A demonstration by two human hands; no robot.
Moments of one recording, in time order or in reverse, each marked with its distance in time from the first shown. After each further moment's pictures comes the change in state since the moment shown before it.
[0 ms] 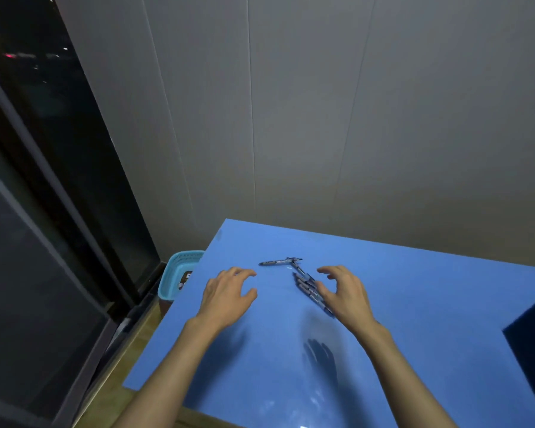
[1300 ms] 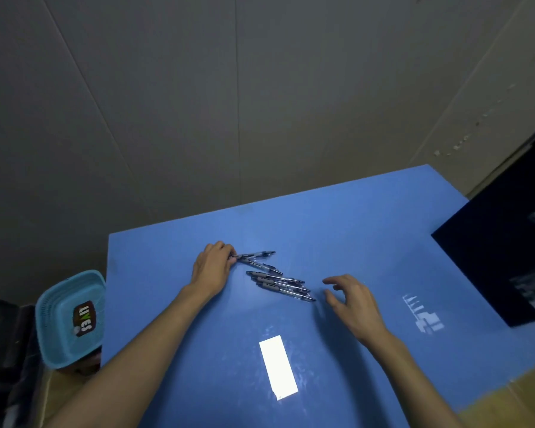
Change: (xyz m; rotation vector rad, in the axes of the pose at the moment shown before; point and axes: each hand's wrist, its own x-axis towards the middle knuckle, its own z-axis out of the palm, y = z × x) left_hand 0.254 -0.019 0.151 -0.111 -0.240 0.479; right_hand -0.010 0.059 0.050 -0.127 0.125 0.557
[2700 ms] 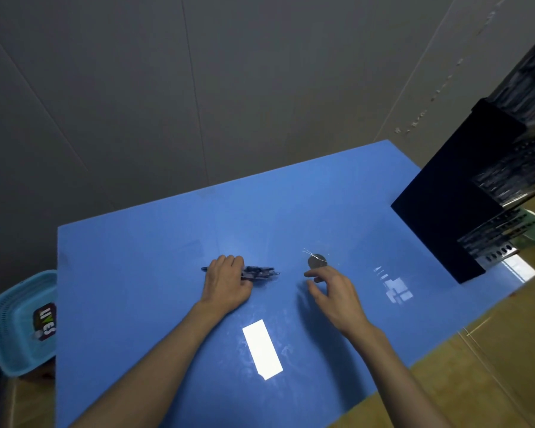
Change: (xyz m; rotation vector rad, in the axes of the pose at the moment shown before) left_hand -0.057 0.084 0.072 0.019 0.042 0.199; right_hand -0.043 0.026 -0.007 0.049 0.034 0.088
